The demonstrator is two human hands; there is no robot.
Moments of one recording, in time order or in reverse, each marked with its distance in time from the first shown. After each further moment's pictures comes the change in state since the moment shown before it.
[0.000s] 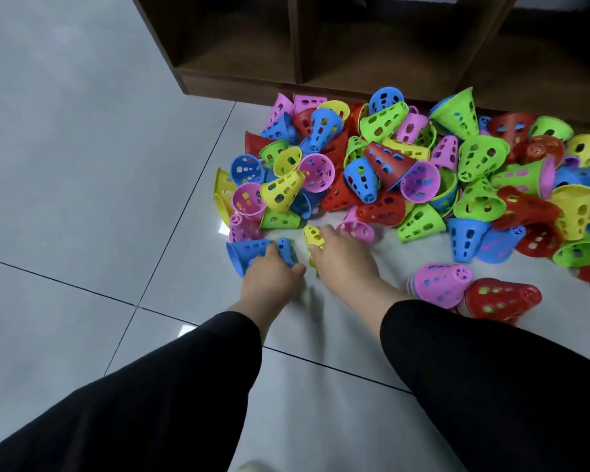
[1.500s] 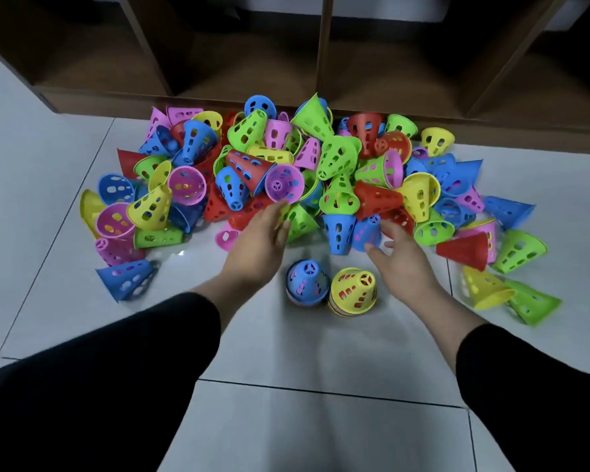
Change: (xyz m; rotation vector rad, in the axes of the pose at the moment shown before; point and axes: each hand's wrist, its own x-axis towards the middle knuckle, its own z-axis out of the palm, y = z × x) left_hand -0.042 0.171 0.049 -0.218 0.003 0.671; right_hand -0.076 0.263 -0.090 0.514 0.273 0.317
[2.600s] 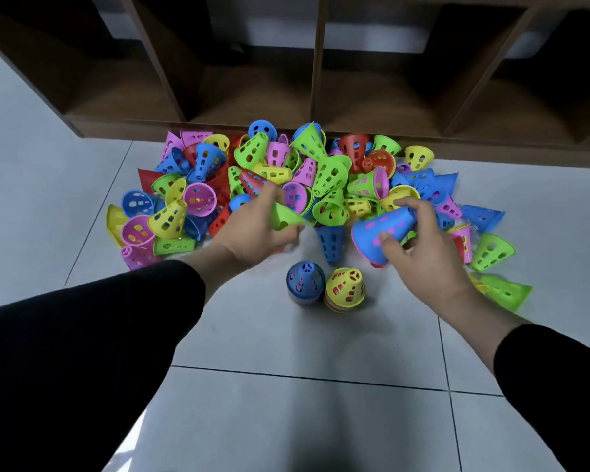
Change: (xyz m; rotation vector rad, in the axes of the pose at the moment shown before) left_hand -0.005 0.052 -0.070 0.027 -0.109 0.139; right_hand -0.060 -0.056 -0.078 -0.027 0.171 -0.256
